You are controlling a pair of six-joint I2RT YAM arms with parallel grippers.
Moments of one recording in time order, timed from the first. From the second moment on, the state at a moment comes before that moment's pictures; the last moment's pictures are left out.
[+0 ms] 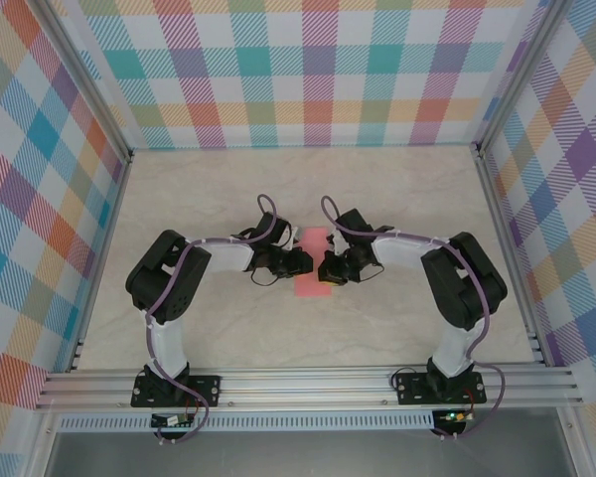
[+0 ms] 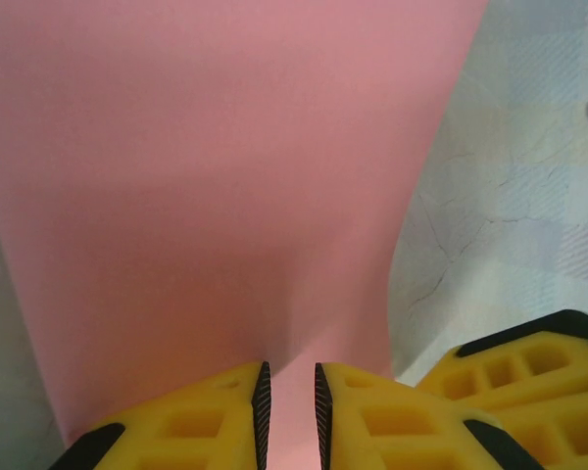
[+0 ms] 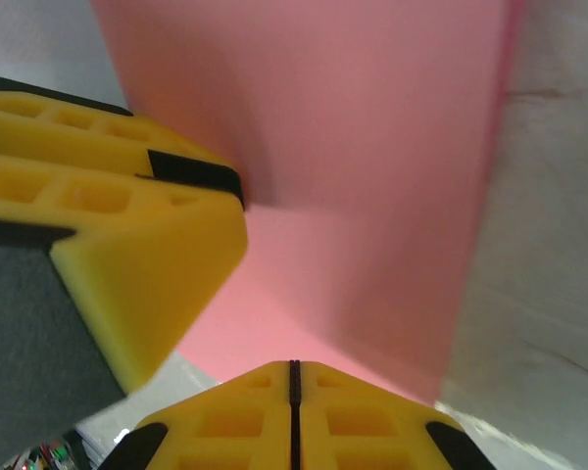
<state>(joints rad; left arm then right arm) -0.58 1.92 1.01 -0.06 0.53 -0.66 0.57 1.81 1.01 -0.40 -0.52 0.62</state>
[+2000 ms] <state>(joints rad) -0.37 2.13 1.39 -0.22 0.47 -0.63 0.58 1.86 1.08 -0.51 -0.43 0.53</state>
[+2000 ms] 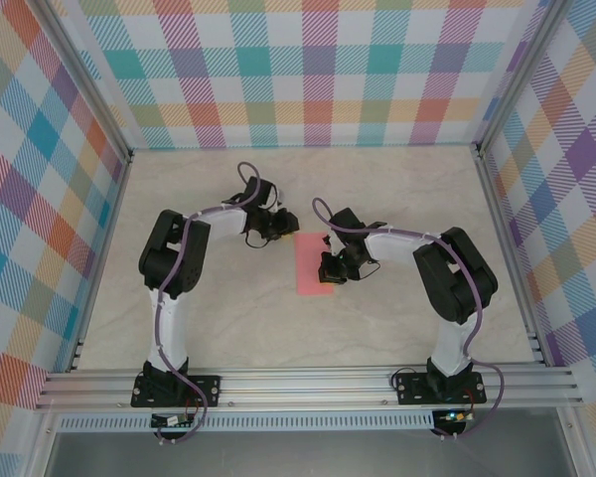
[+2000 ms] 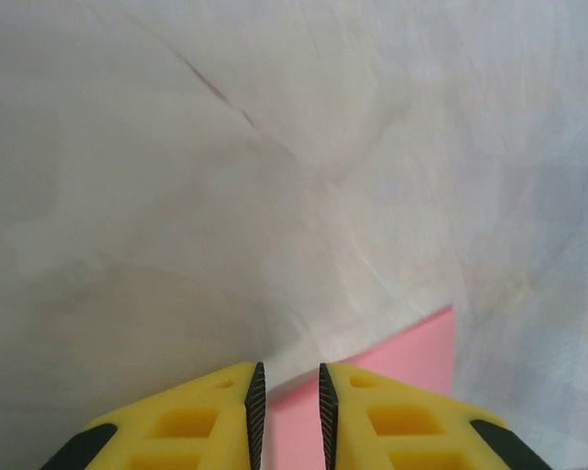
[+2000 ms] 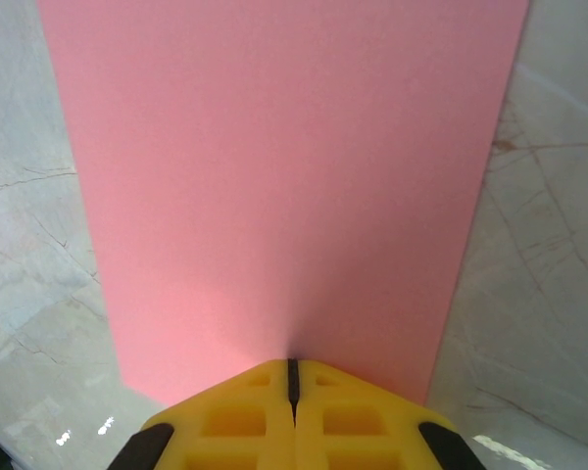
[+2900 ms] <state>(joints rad) -0.57 1.89 1.00 -0.05 0.51 -0.66 0.58 1.88 1.10 -0.55 -0.42 0.52</state>
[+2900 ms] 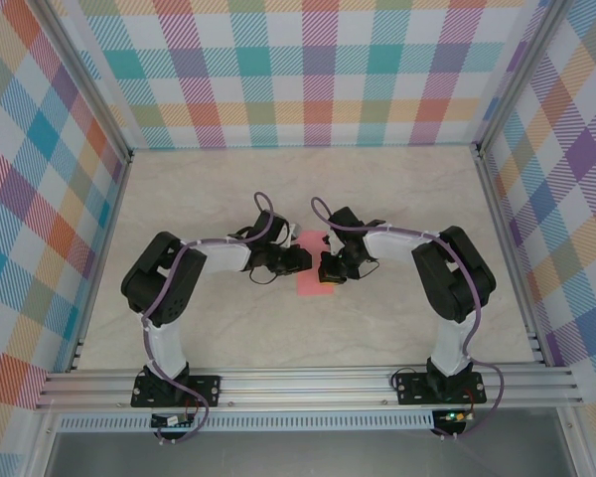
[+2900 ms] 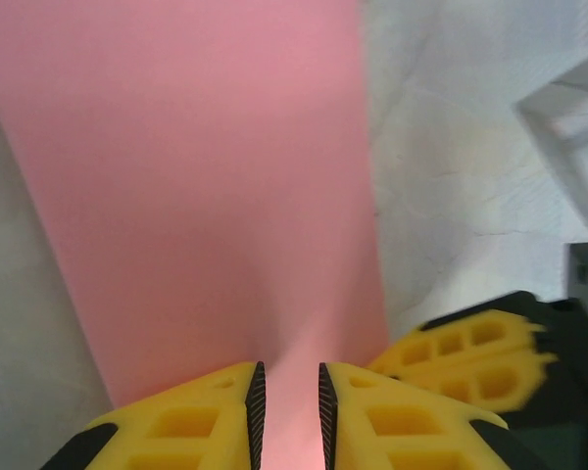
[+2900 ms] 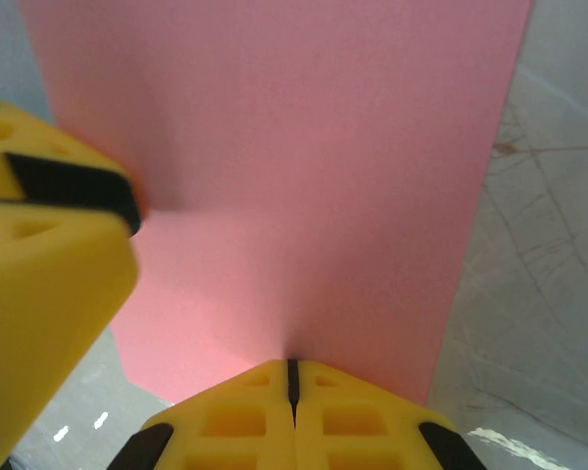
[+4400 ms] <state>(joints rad) -0.53 2.08 1.30 -0.14 0.42 -0.65 0.58 1.89 1.13 -0.57 -0.39 0.49</state>
